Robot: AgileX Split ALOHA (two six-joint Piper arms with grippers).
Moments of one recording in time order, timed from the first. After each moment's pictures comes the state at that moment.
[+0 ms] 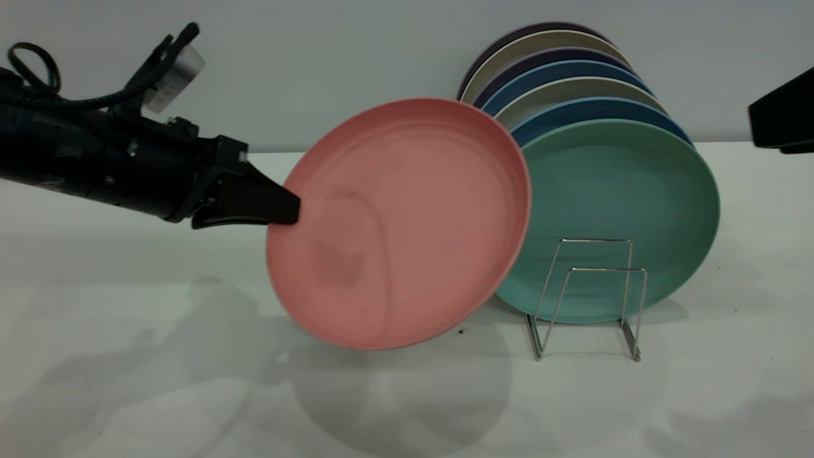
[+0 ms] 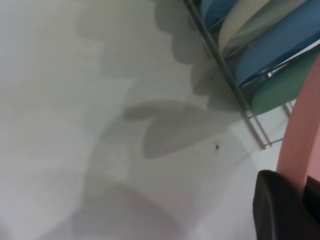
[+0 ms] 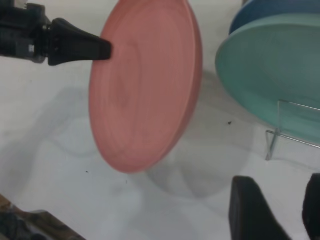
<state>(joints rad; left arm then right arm) -0.09 2.01 -0.89 -1.69 0.63 1.70 -0.05 1.19 -0.52 1.28 0.69 -1.27</state>
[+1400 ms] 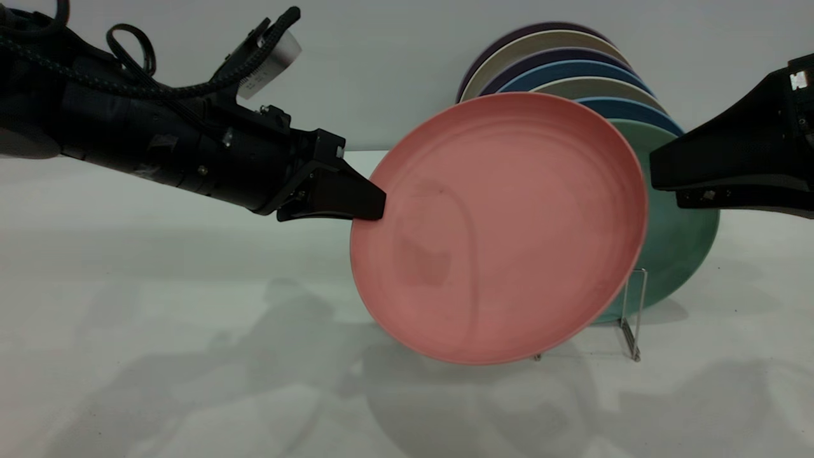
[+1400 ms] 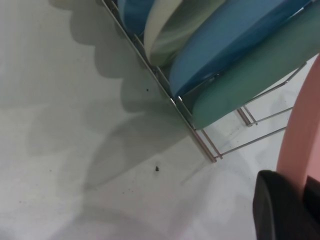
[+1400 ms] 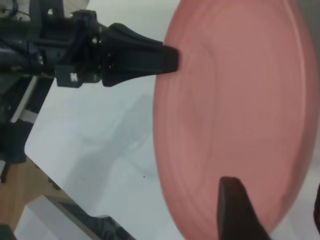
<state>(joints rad) -0.27 2.01 -0.94 -1.75 0.57 1.67 -0.05 1.54 -0.52 1.61 0.86 -1.58</state>
